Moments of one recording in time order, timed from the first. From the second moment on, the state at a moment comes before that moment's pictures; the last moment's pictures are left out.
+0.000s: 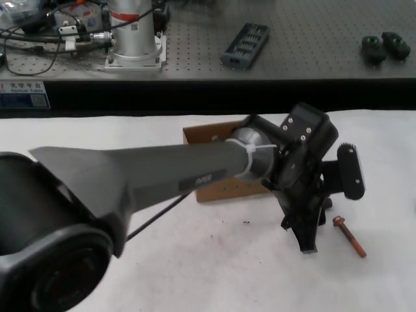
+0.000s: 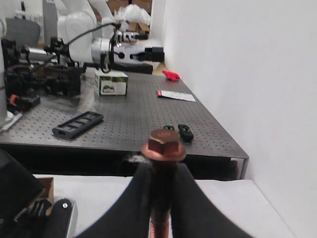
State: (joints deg) left arm -47.0 131.8 -103.0 32.7 7.9 45.0; right arm 58.7 8.5 -24.2 15.9 58.8 -6.5
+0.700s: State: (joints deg) left arm -48.2 139.6 -114.9 32.8 1.2 51.8; right arm 58.7 4.9 -24.2 21.6 52.8 -2.2
